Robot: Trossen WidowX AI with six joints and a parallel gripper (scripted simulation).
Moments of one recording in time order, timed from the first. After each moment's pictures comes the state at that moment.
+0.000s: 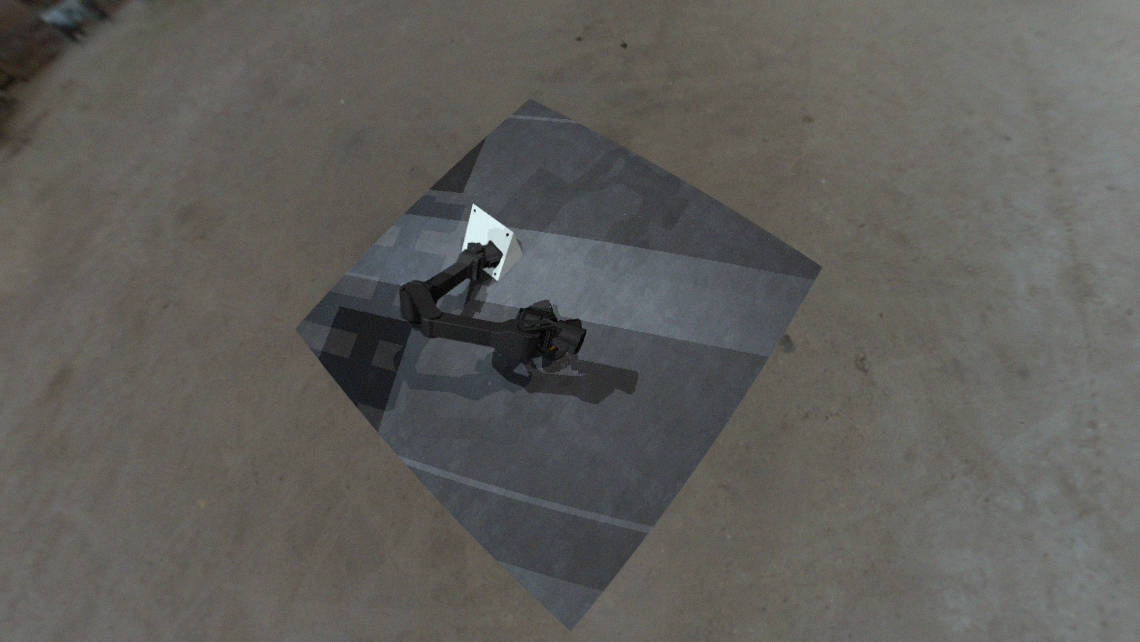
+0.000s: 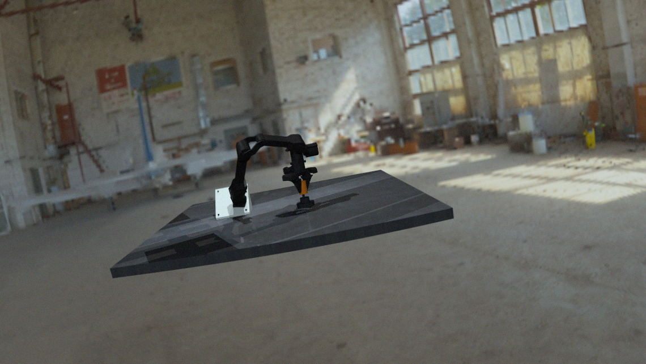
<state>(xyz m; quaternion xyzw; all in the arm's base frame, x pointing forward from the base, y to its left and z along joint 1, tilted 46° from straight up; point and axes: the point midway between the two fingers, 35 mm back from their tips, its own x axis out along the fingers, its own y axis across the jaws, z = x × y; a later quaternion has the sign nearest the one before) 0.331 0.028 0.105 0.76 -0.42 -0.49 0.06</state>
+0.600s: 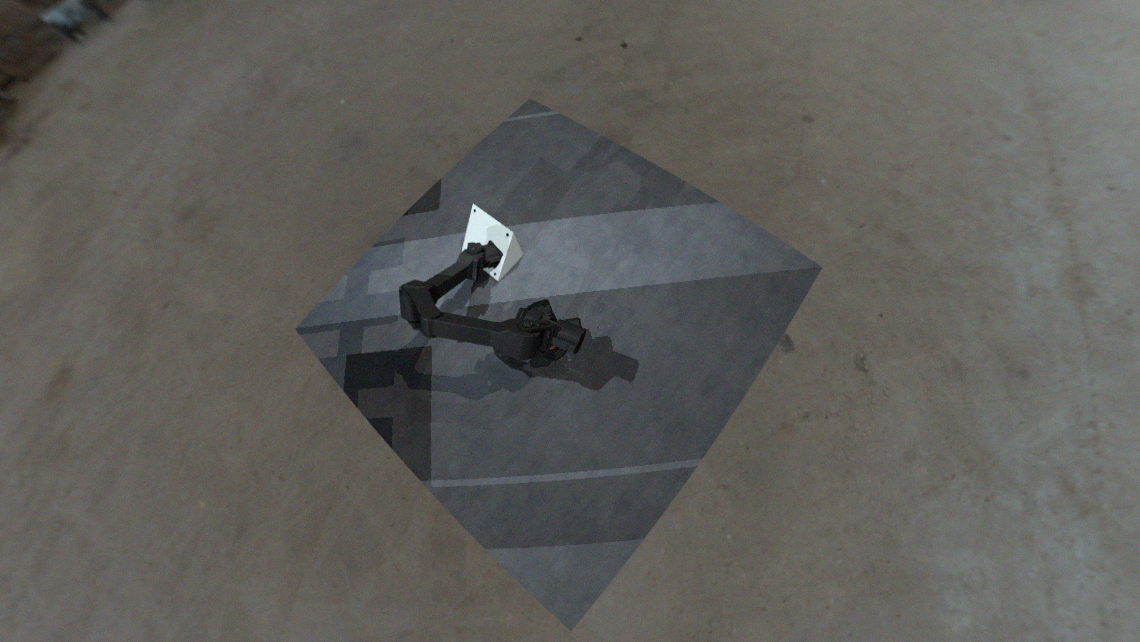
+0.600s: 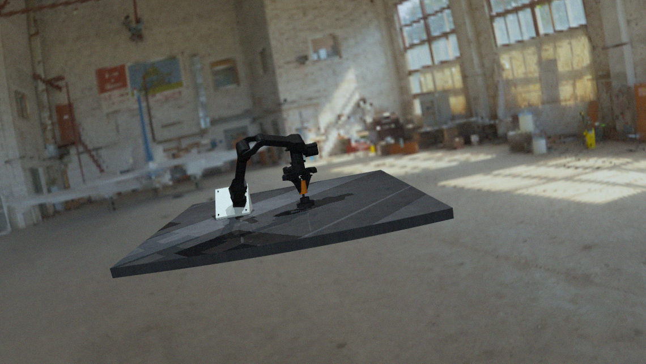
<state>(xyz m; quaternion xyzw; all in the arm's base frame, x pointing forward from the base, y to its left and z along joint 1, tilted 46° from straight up) 0.330 0.029 0.106 0.76 -0.42 -0.50 0.06</state>
